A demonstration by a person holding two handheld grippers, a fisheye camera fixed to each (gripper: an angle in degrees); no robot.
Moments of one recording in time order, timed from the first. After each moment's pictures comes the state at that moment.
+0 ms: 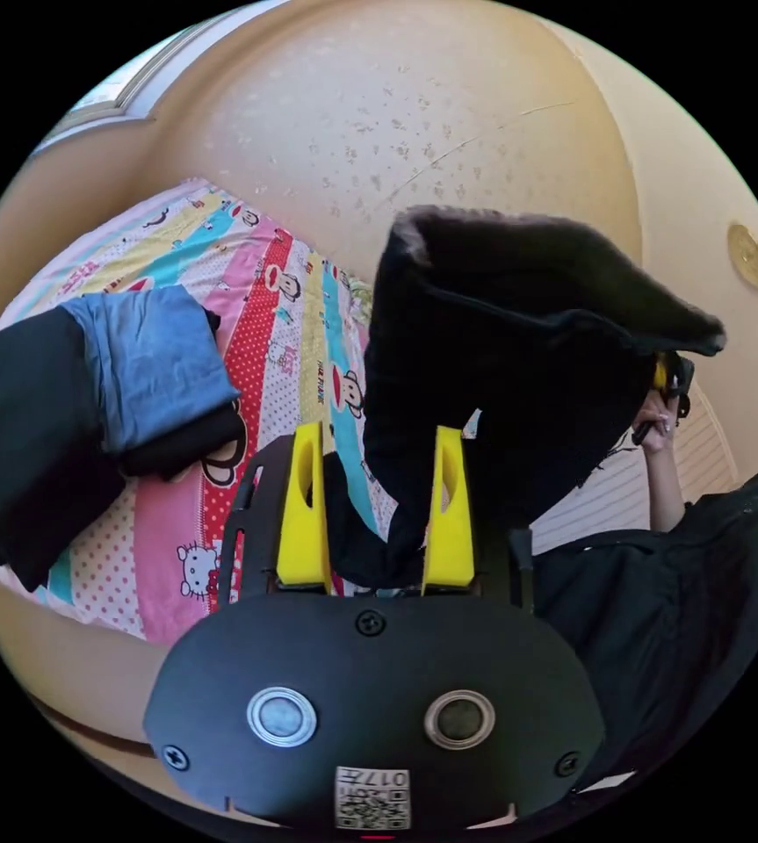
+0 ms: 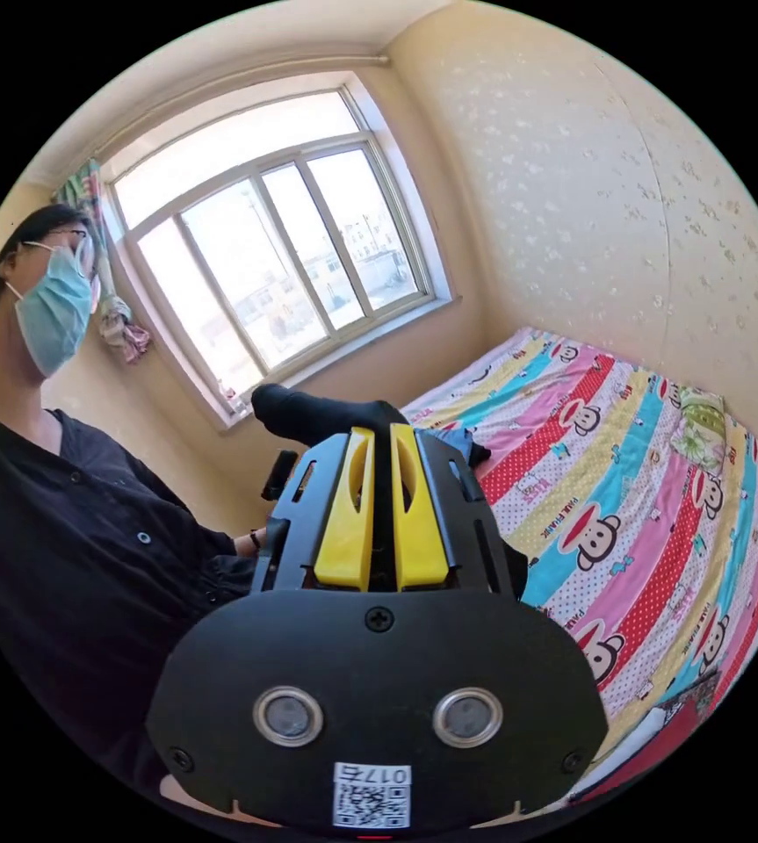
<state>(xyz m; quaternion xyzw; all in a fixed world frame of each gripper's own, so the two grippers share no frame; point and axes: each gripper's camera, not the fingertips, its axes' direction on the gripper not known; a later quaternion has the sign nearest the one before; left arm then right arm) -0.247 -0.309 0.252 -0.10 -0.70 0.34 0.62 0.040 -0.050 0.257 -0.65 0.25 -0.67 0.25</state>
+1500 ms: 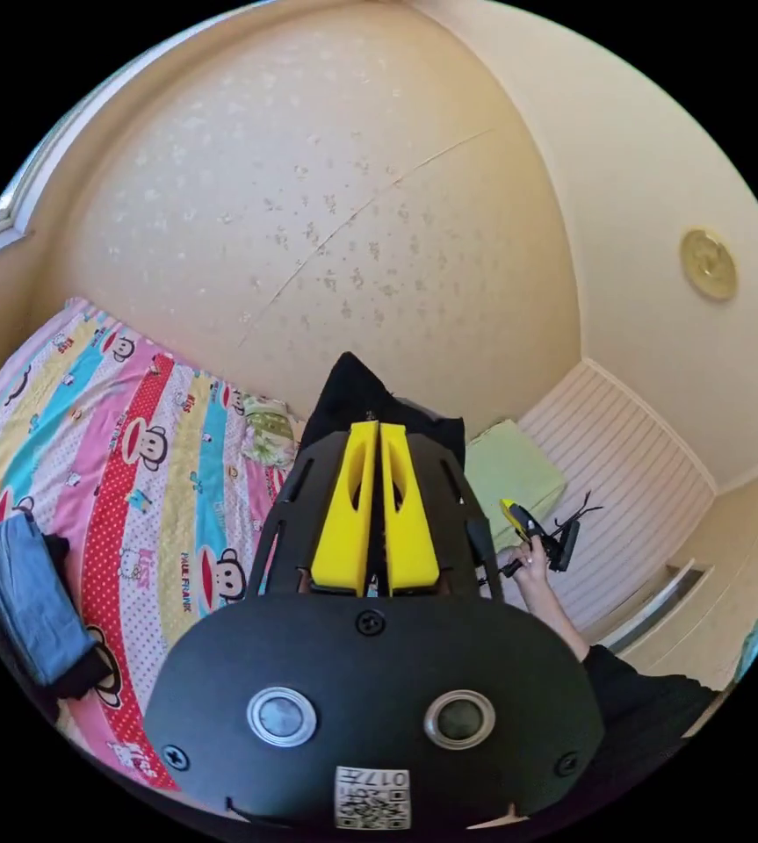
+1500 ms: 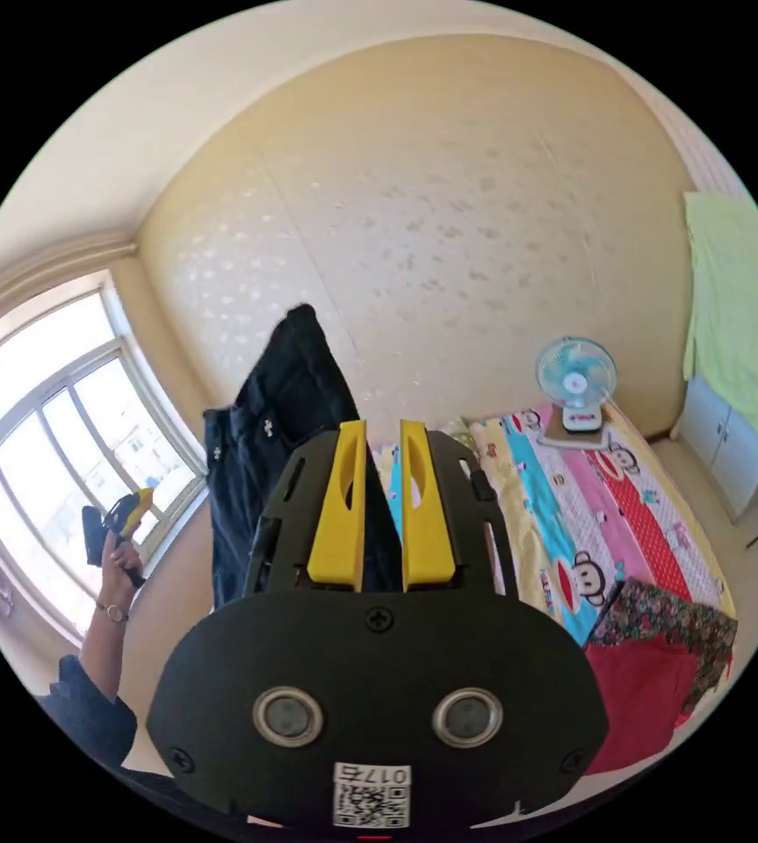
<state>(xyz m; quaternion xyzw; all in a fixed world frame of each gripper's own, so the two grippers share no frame) -0.356 -0.478 0.496 -0.08 -0.62 0.44 0.65 -0.233 -0.206 0.588 -0.24 0.33 -0.80 0.45</state>
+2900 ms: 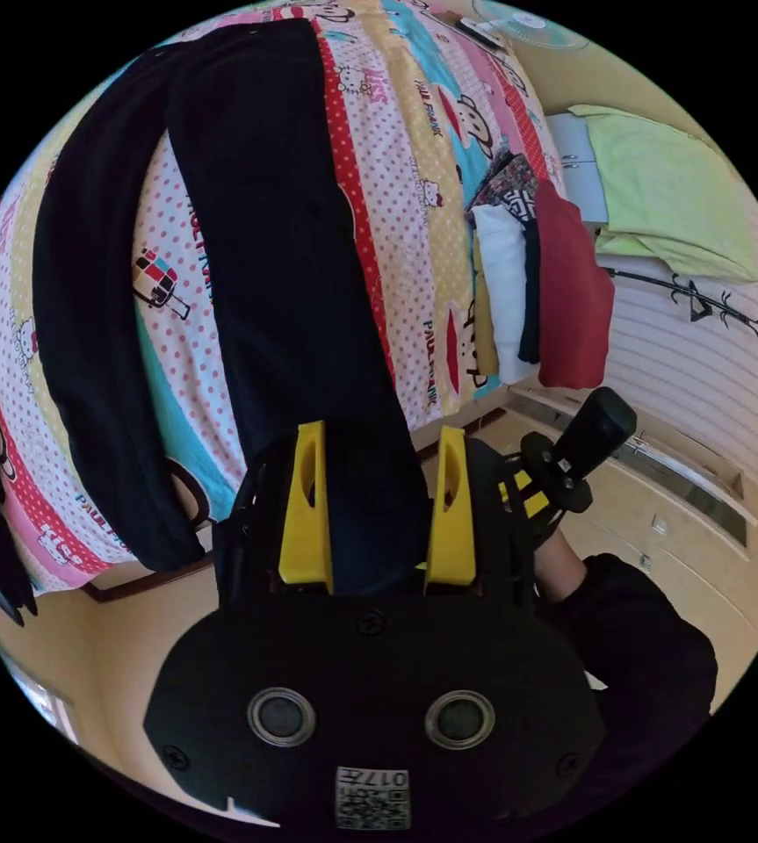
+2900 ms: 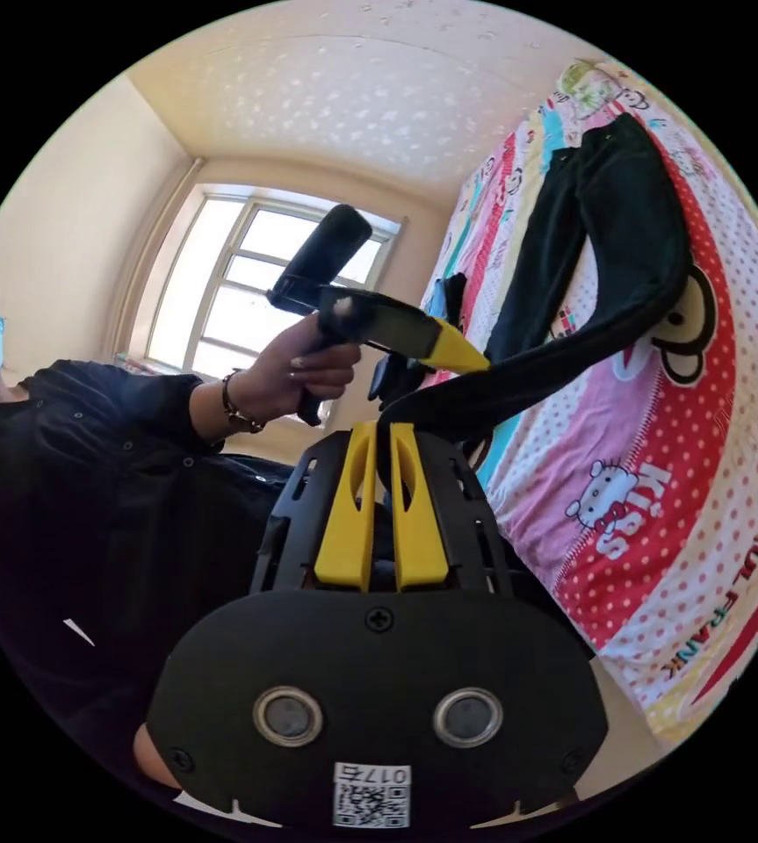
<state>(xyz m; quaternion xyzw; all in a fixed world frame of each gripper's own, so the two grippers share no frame) -0.628 -0.230 0.133 -0.35 -0.85 -0.09 0.37 -0.084 -0.453 0.618 -0.70 0.38 -0.37 0.47</state>
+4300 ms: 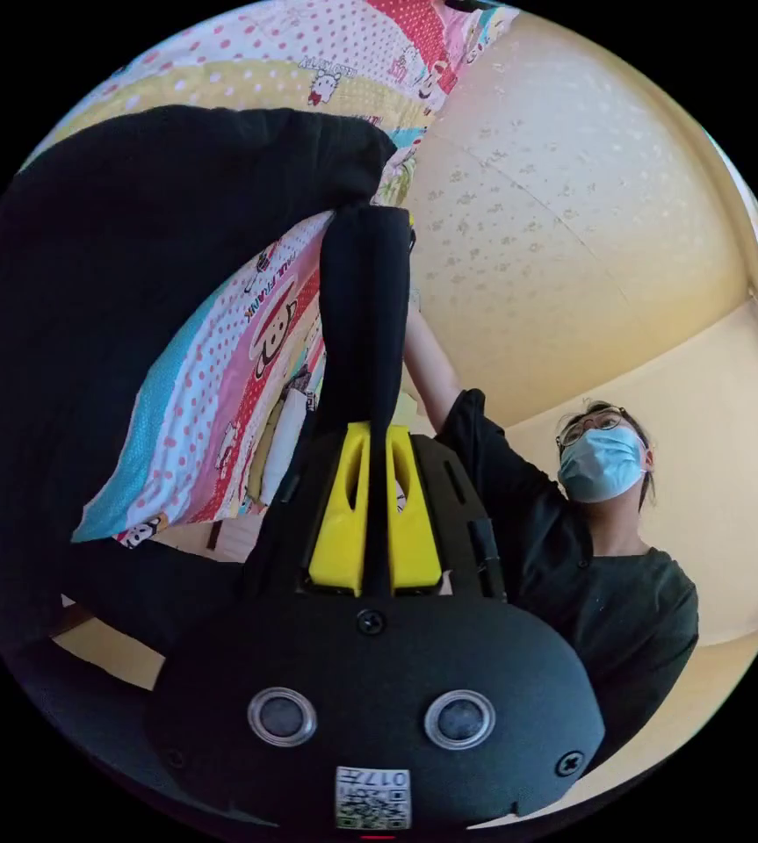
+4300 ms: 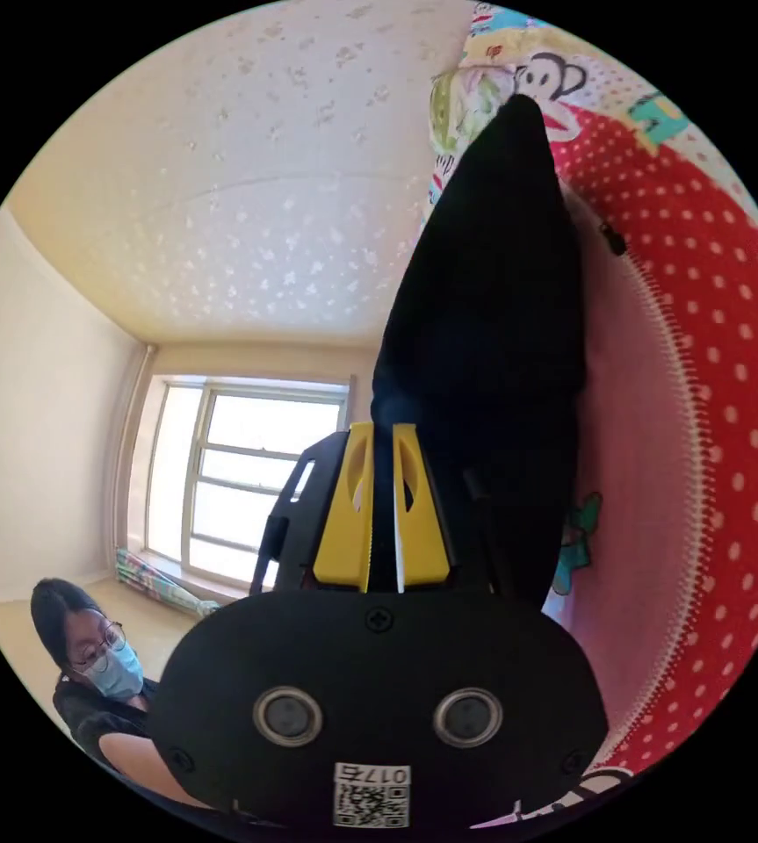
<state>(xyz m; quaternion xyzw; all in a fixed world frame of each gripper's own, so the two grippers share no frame) -0.057 -0.055 -0.083 0.01 -0.41 -0.04 0.91 0.097 -0.460 1.129 -0.55 0.39 -0.36 0.64</state>
